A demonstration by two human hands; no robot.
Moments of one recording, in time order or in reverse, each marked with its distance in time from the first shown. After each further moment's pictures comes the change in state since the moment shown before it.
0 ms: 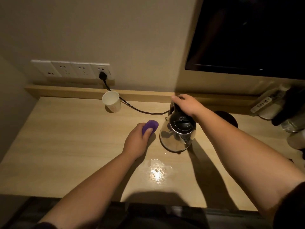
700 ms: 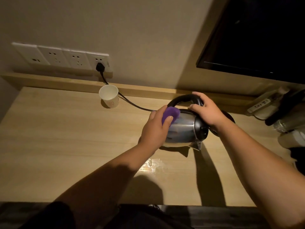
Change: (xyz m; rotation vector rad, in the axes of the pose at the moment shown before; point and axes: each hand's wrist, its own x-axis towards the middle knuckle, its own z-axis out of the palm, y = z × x) left_hand 0.024 0.043 0.011 -0.213 -0.021 0.138; right_hand -0.024 0.026 -0.014 0.081 0.107 -0.119
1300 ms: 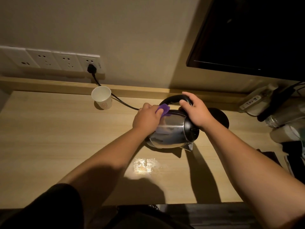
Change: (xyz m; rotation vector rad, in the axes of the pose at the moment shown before) left_hand 0.049 -0.004 -0.004 0.421 -0.117 -0.046; right_hand -0.001 0.006 0.013 -0.004 0.062 -0.054
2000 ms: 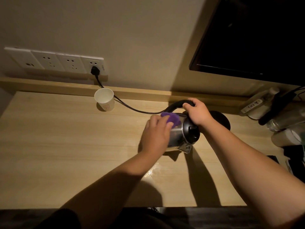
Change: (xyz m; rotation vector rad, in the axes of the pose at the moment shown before) left_hand -0.062 0.018 0.020 -0.126 0.262 0.129; right_hand 0.012 -0.005 0.008 -0.005 0.095 0.147
